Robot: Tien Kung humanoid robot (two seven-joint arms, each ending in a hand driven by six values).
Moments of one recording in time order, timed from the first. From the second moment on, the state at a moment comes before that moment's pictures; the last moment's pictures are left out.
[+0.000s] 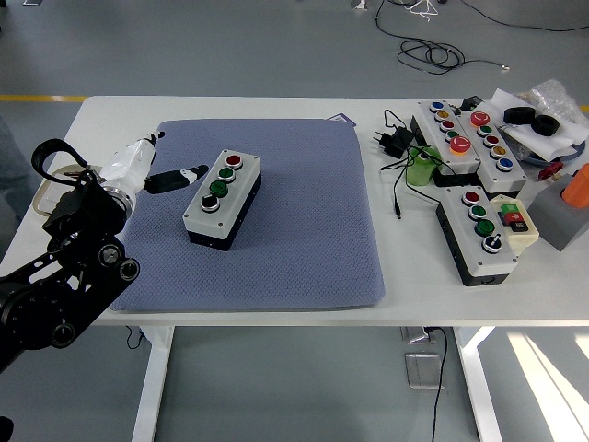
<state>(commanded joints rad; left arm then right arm) -0.63 0.28 -0.90 -1.23 2.02 0.11 0.65 0.12 -0.15 1.04 0.18 -0.55 -0.28 -0.19</state>
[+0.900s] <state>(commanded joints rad) -0.65 0.20 -0.87 -1.21 1.99 0.09 0.65 0.12 -0.15 1.04 0.18 -0.56 -0.28 -0.19</state>
